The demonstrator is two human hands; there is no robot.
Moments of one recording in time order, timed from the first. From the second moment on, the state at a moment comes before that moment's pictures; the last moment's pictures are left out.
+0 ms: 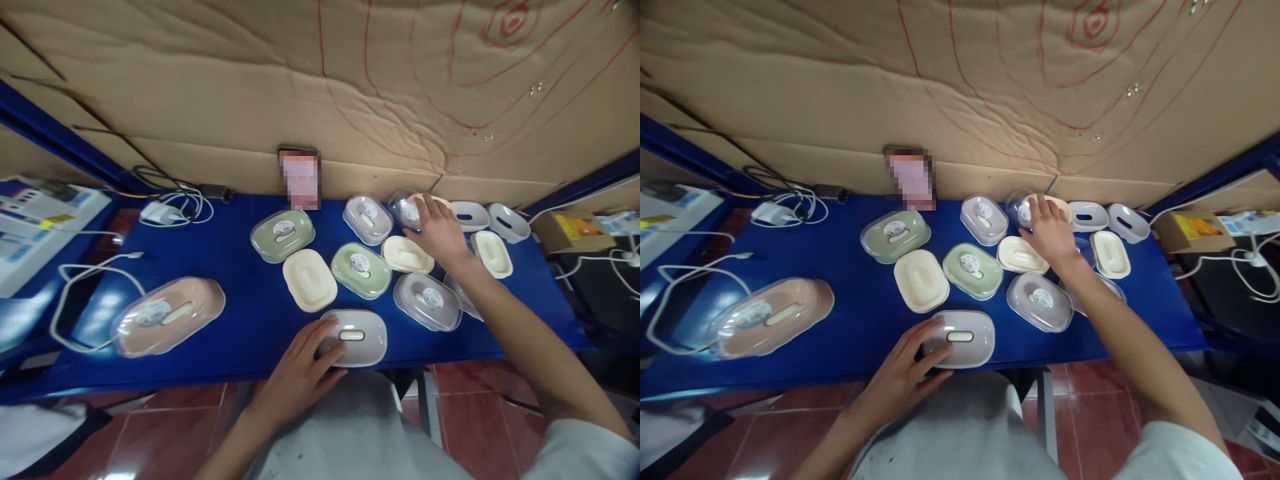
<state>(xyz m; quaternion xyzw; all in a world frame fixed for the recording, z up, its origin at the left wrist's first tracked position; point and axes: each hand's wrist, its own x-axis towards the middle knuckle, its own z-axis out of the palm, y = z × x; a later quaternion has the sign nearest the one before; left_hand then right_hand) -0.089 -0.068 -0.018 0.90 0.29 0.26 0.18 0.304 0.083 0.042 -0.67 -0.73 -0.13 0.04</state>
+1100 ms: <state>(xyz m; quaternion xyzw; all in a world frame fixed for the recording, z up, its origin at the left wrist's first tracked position) -0.089 -0.056 -0.021 0.85 0.33 0.23 0.34 0.165 -0.109 0.018 -0.68 -0.66 0.14 0.30</state>
